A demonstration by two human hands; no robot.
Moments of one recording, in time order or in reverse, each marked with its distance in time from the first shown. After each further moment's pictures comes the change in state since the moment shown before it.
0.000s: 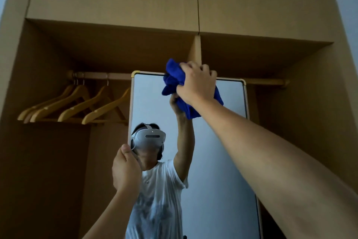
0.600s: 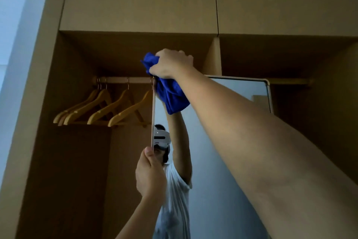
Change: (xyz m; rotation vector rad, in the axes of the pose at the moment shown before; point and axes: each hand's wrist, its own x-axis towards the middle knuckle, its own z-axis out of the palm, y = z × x) left_hand -0.014 0.012 -0.014 -0.010 -0.043 0.004; right_hand 0.070 -0.108 -0.023 0.205 -0.477 0.018
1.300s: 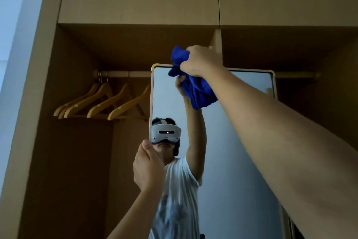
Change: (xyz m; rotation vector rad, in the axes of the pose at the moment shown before) left_hand 0.000 0.001 0.002 0.162 0.134 0.083; right_hand -0.027 0.060 -0.011 -0.065 0.126 0.108
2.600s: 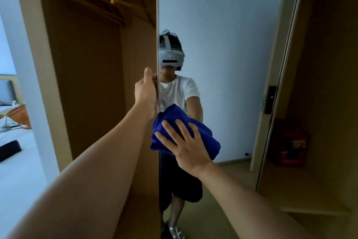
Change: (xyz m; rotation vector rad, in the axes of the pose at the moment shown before) left_hand -0.063 -0.070 -0.072 -0.261 -0.373 -0.453; right_hand -0.438 0.040 0.229 -0.128 -0.146 -0.646
